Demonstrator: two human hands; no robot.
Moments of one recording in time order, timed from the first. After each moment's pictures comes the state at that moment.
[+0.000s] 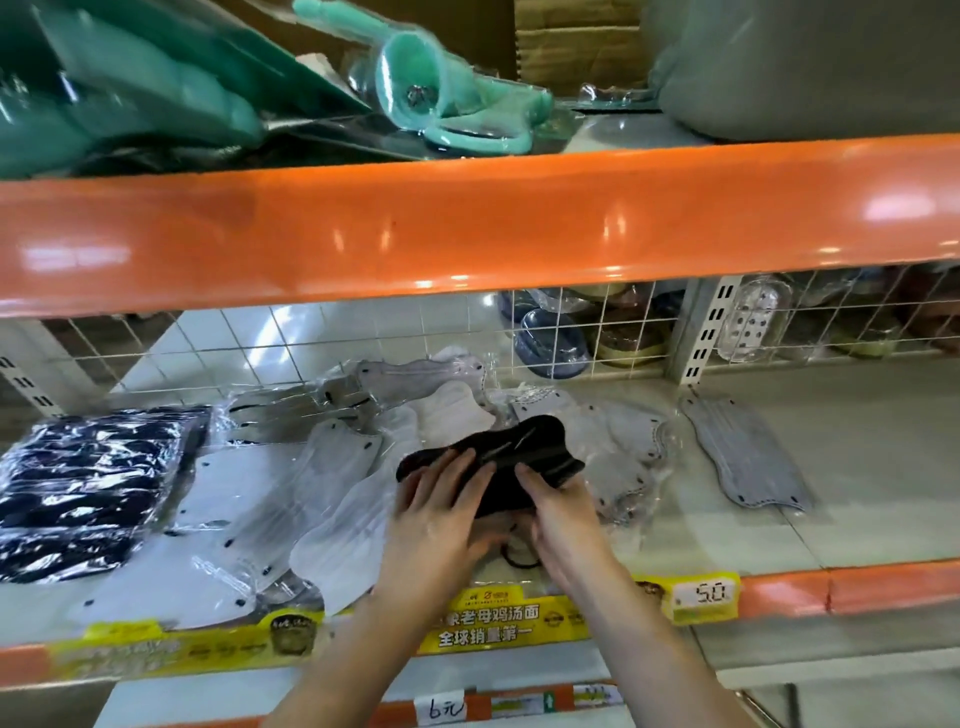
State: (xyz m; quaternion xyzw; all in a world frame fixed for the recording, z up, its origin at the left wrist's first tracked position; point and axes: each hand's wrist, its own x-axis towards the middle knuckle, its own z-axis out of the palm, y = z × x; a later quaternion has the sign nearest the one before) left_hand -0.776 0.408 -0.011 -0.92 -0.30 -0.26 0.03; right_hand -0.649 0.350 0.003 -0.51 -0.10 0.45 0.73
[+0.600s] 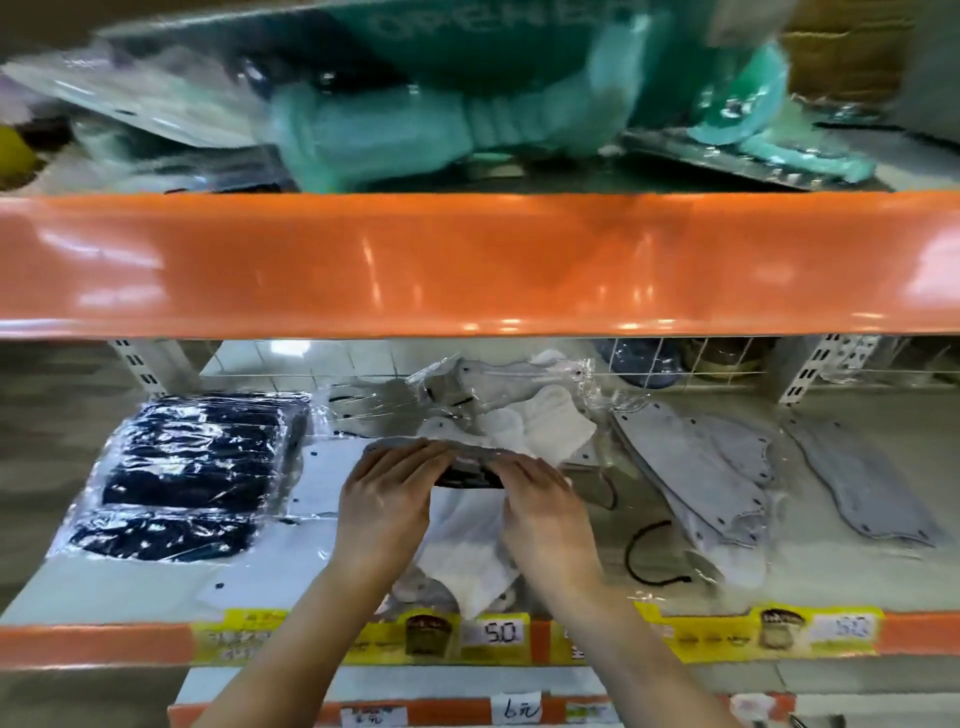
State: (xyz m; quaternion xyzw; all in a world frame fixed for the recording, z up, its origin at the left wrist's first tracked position) left_hand -0.896 0.506 0.004 -0.87 -0.28 -0.41 0.09; right_hand -0.750 0.415 0.000 -0.72 -0.62 -0.07 0.30
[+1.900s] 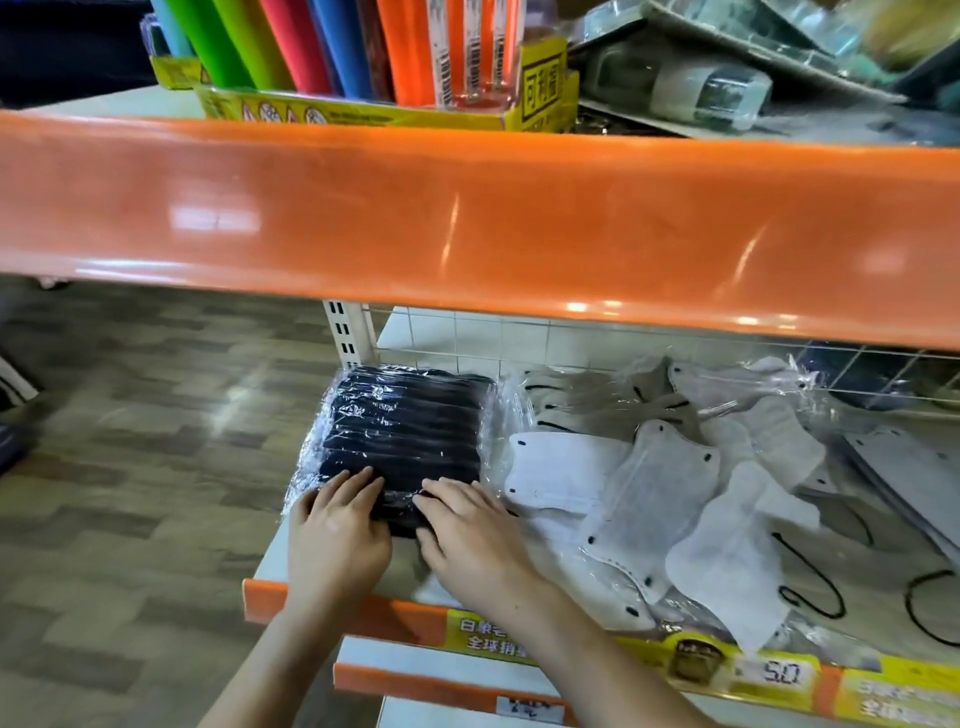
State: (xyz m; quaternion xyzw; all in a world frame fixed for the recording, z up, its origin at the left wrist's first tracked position) left_hand -1.149 0.597 -0.049 -0.79 -0.57 -0.21 -0.01; right_hand -0.994 0.547 -0.035 -0.62 -0.76 0.10 0.17
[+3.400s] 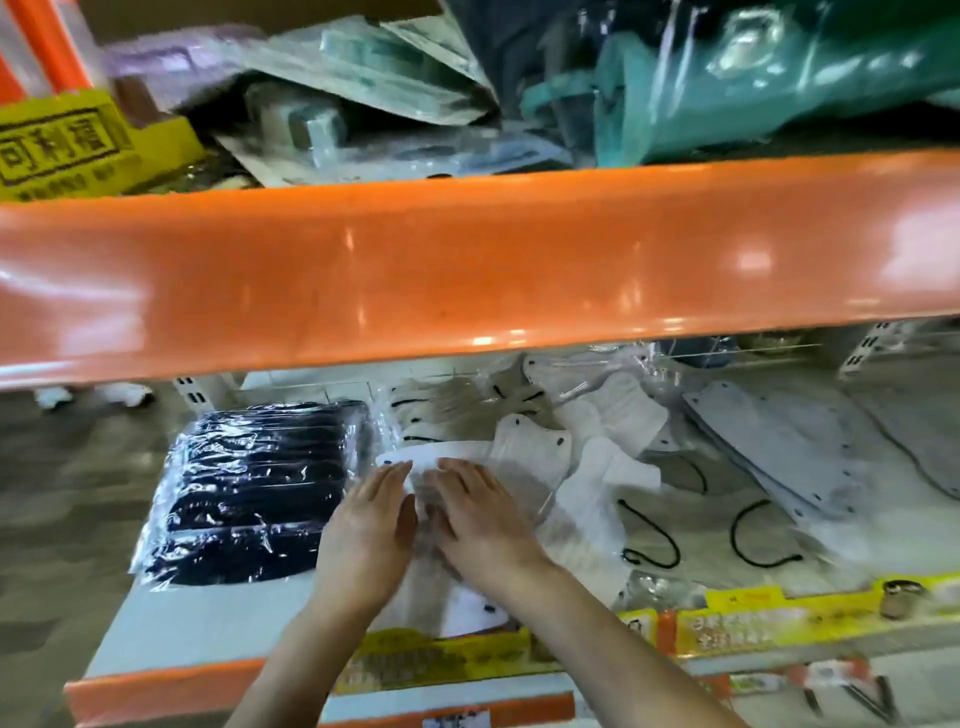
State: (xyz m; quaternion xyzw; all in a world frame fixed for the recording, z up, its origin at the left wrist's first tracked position) left_hand -1.010 0.560 -0.012 -0.87 -0.42 -0.23 -0.13; right_hand -0.876 0.502 -0.012 -0.71 -0.66 0.09 0.25
